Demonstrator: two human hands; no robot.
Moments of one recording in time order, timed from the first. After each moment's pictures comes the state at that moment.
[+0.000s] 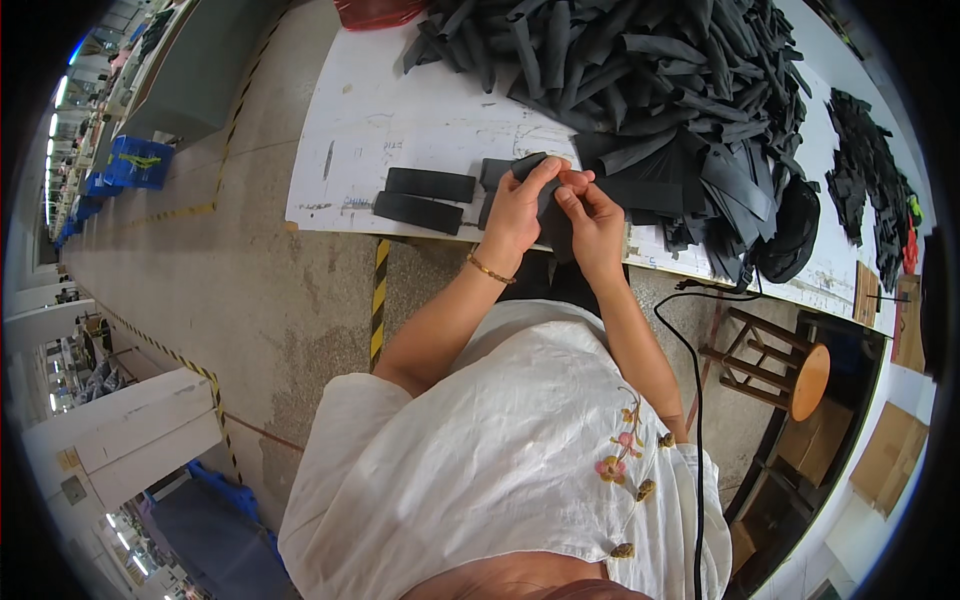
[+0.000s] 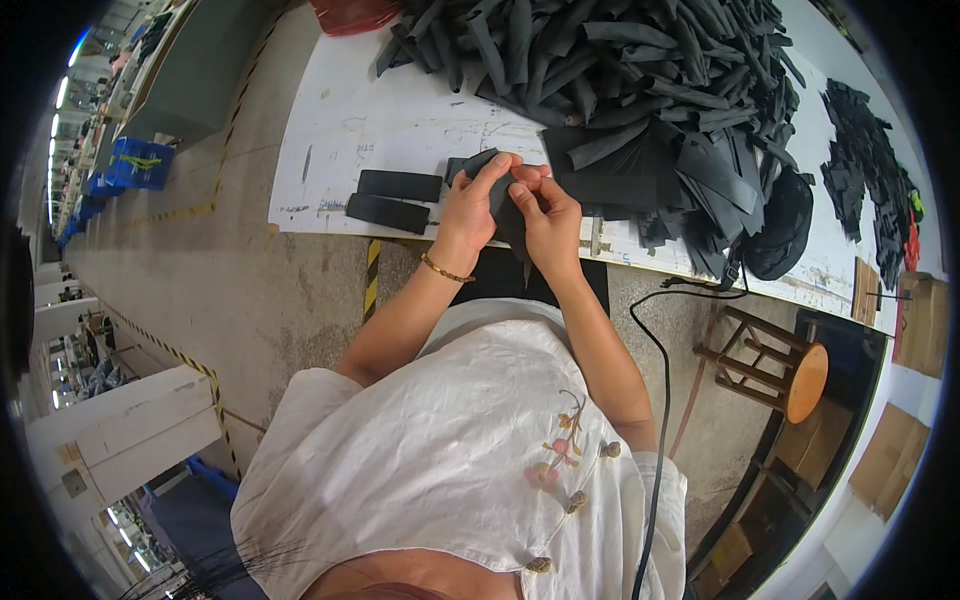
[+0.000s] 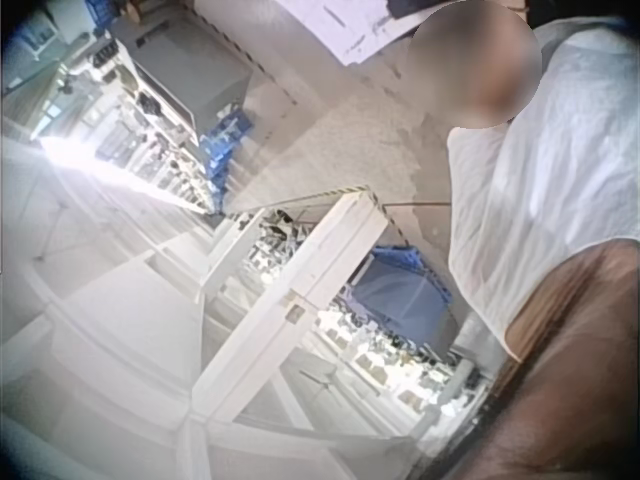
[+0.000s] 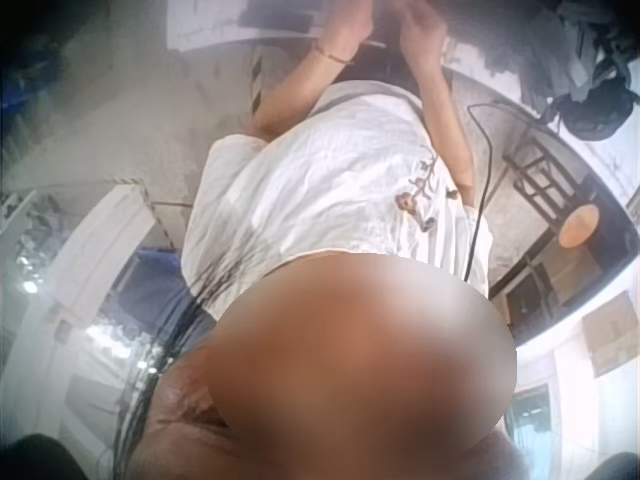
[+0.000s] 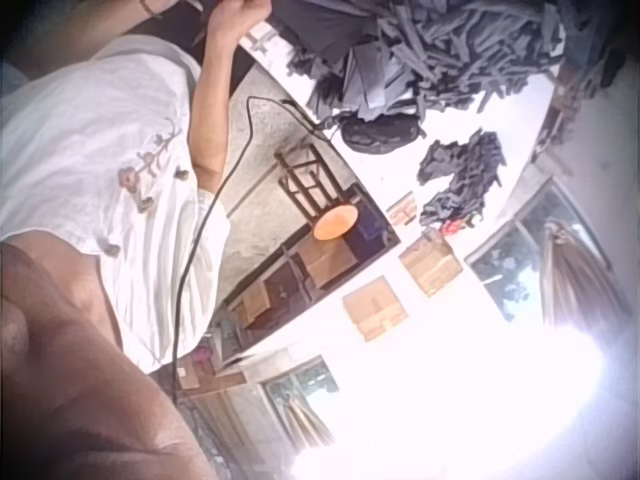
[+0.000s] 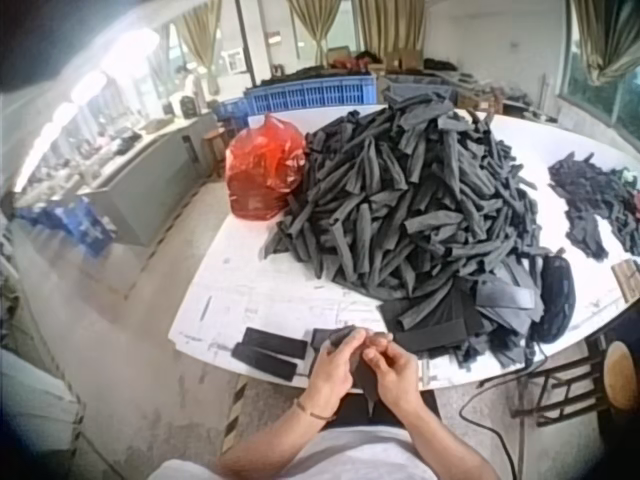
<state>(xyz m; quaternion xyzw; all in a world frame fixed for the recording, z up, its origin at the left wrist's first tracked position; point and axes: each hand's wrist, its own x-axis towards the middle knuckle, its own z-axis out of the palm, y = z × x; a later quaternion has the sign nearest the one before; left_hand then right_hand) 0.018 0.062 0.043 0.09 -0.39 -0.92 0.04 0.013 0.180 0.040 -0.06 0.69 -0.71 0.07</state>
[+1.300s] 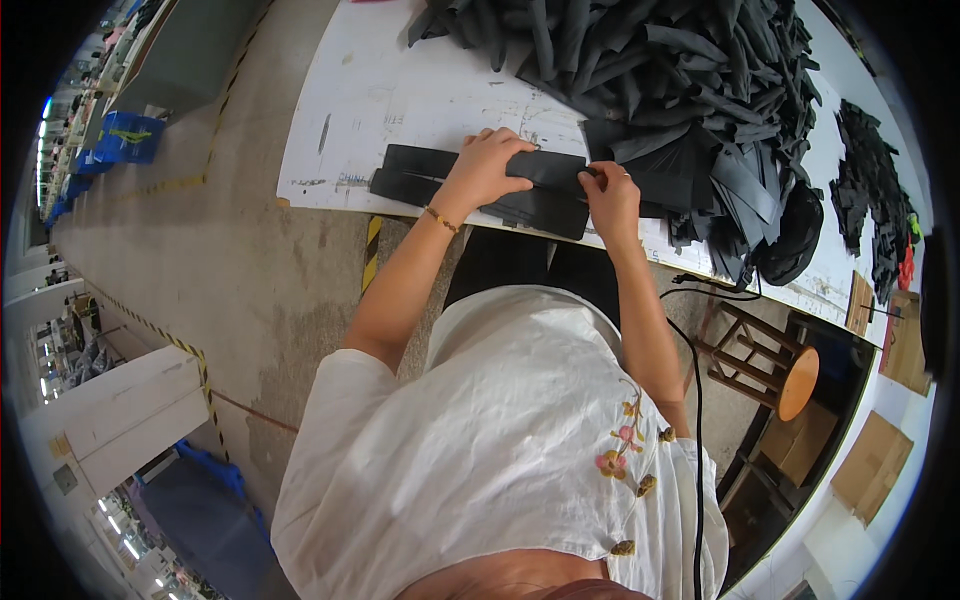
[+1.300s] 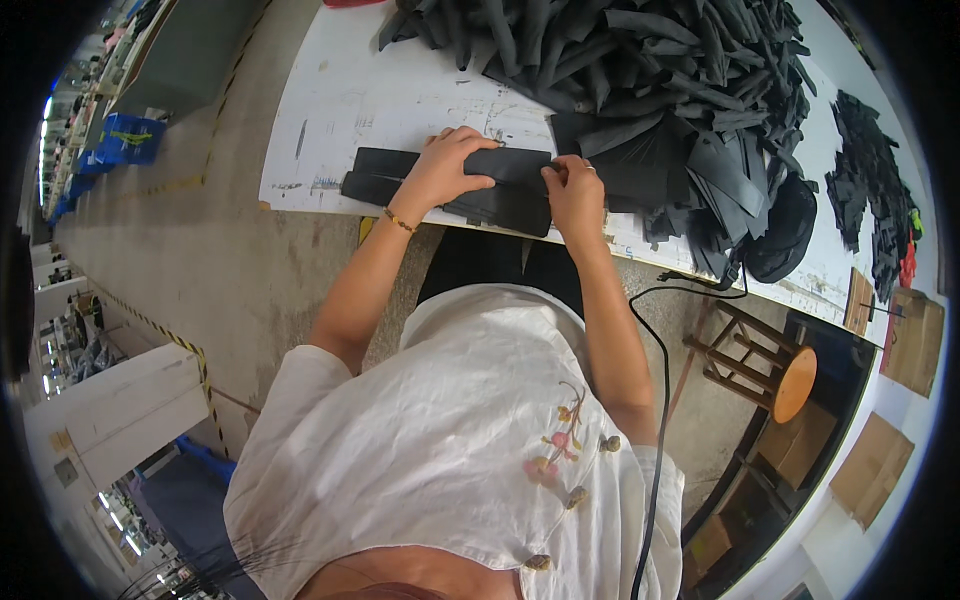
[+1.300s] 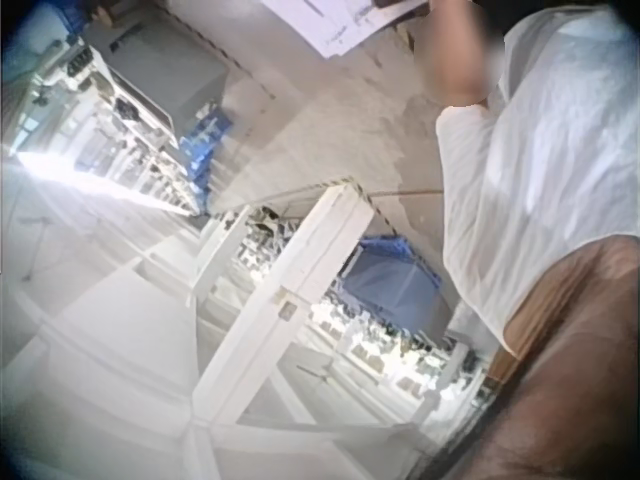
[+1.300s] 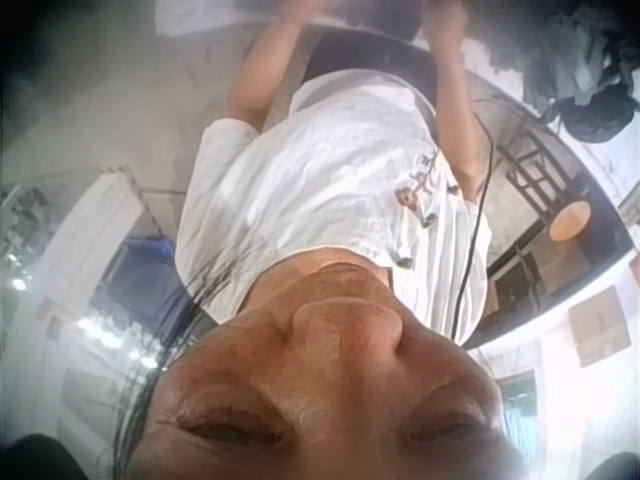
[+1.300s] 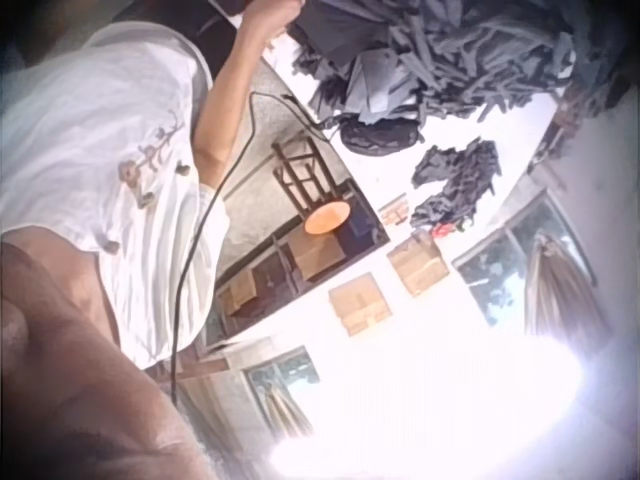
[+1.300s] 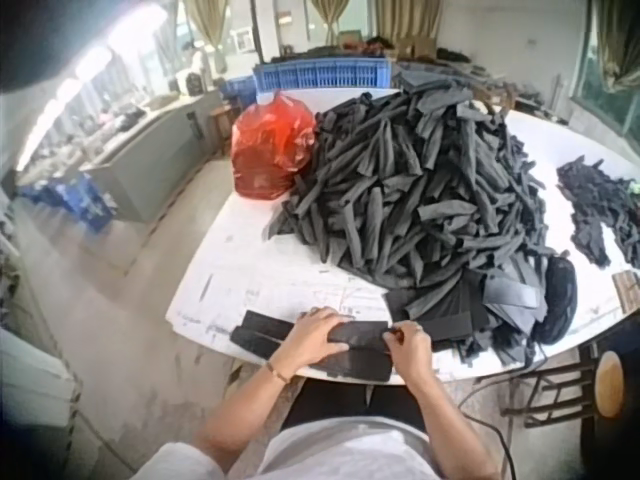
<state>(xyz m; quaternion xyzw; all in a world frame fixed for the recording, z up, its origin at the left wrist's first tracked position) 0.002 -0.024 -0.002 -0.09 -0.95 -0.31 0.02 -0.031 0.203 -0.009 -0.10 0.90 -0.43 0.00</state>
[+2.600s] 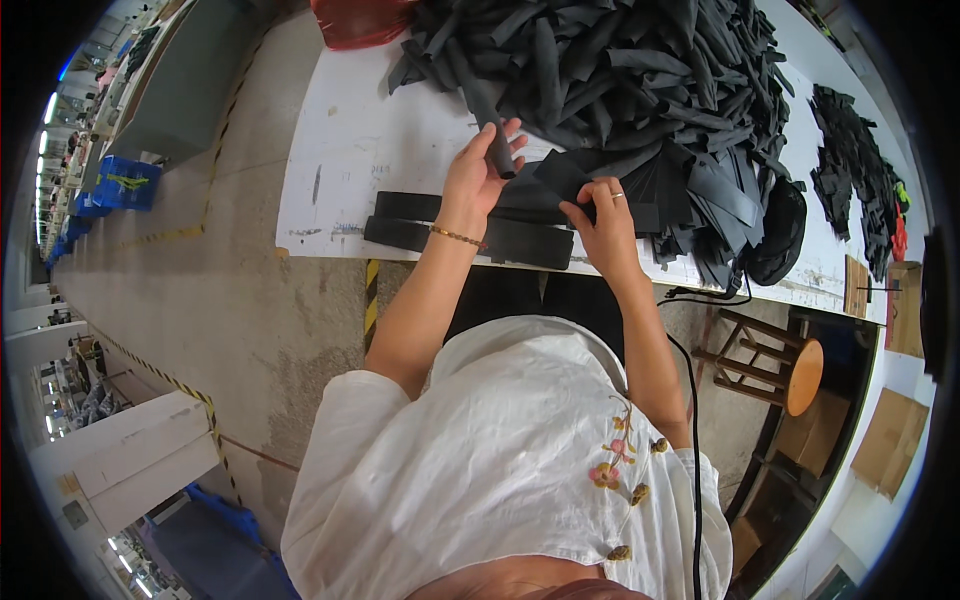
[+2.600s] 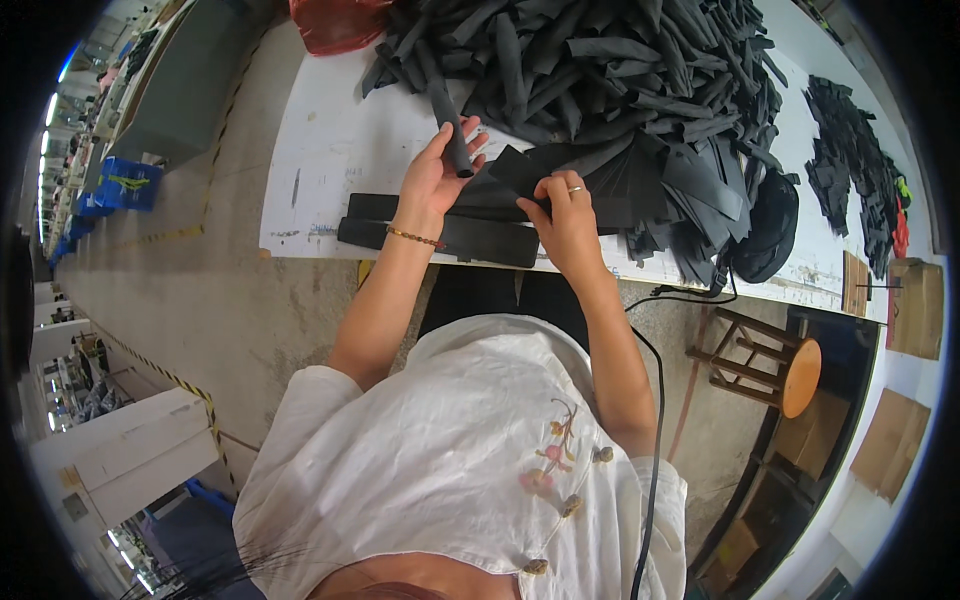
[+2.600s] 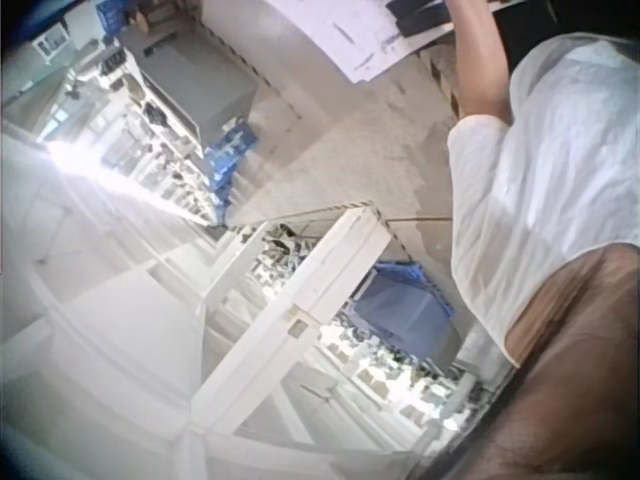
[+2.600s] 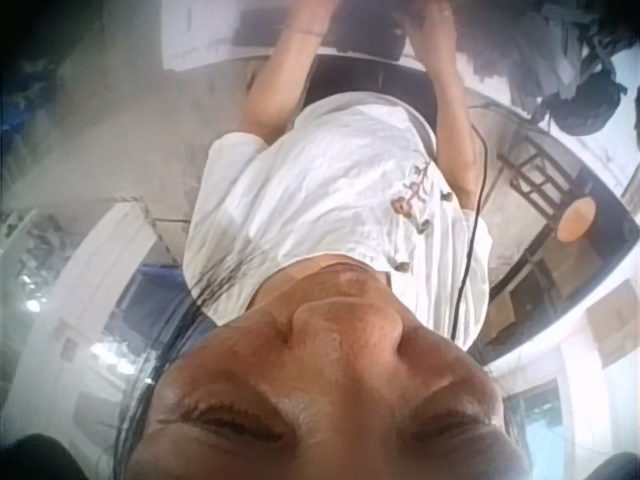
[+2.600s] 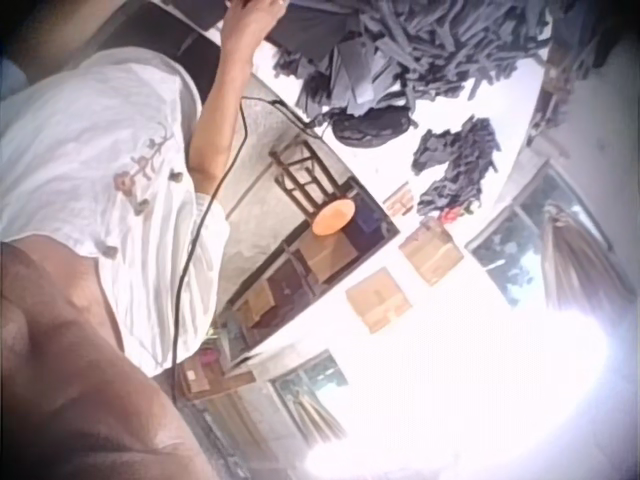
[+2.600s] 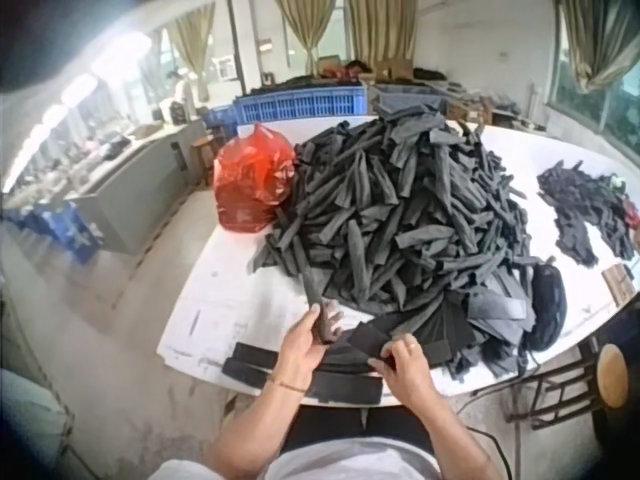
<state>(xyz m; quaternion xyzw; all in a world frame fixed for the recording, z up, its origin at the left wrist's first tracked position) -0.047 0.002 0.025 0.21 -0.31 -0.93 0.03 -0.023 0.214 0.044 -0.22 0.88 -0.42 -0.08</state>
